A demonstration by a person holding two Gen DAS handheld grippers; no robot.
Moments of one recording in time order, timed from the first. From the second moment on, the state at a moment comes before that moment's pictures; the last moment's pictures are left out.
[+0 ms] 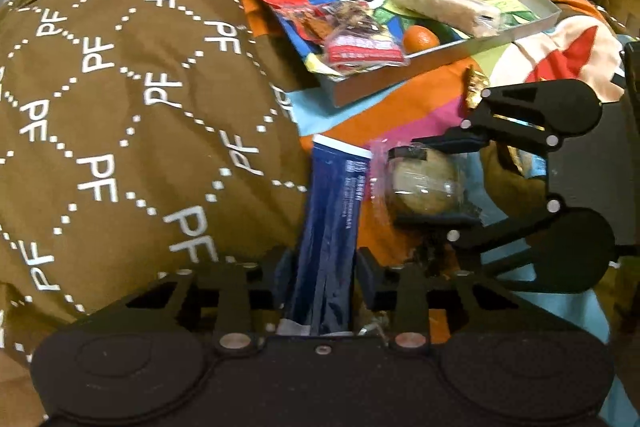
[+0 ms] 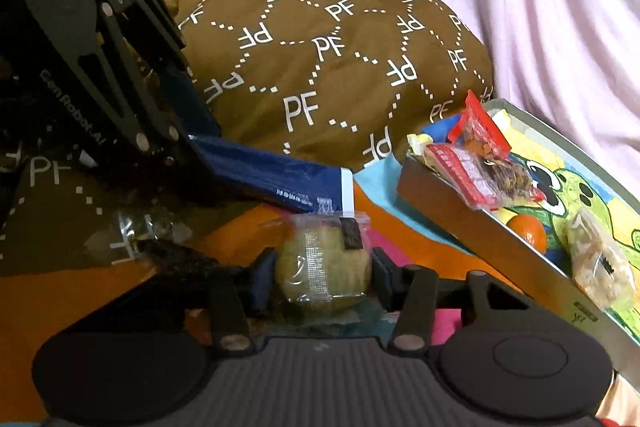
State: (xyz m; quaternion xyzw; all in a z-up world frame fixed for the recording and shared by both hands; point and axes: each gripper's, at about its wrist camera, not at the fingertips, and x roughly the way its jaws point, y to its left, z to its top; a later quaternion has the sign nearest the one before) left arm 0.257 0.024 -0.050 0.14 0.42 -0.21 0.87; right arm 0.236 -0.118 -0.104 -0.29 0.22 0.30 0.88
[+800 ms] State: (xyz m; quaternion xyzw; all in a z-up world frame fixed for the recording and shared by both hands) left arm 0.255 0.007 -0.070 0.09 0.47 -0.21 0.85; right arm 0.215 -0.139 -0.100 -0.16 0.34 0.25 0.89
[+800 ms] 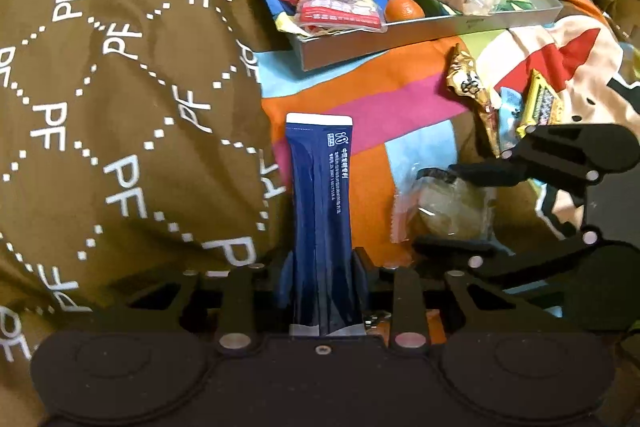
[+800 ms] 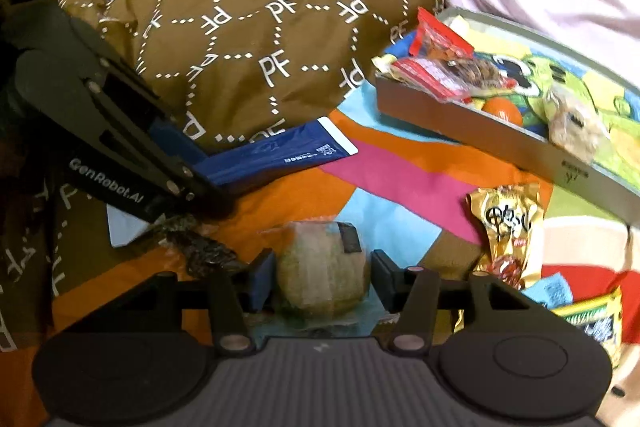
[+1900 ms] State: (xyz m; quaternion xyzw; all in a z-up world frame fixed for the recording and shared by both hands) left arm 0.215 -0.001 -0.048 -0.13 0.45 -0.28 0.84; right arm 0.124 -0.173 -0.060 -0.44 0.13 0.07 0.88
